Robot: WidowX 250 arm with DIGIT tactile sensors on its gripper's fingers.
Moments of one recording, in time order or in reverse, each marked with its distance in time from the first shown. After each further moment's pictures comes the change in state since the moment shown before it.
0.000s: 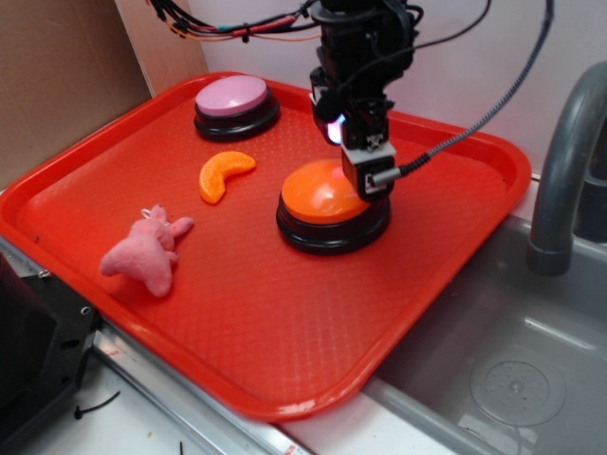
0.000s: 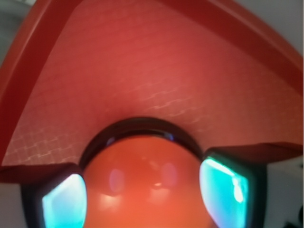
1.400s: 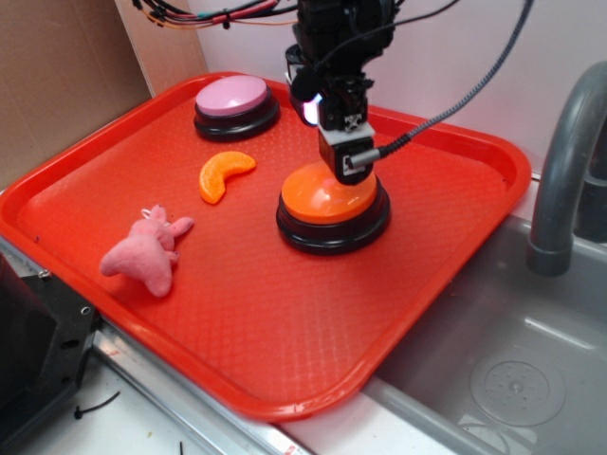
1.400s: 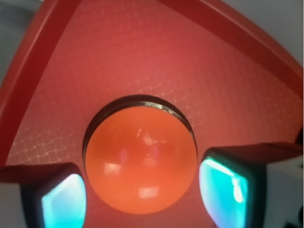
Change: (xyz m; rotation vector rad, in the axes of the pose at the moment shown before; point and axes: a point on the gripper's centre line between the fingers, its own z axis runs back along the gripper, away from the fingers) arm -0.017 0.008 0.032 0.043 -0.017 0.061
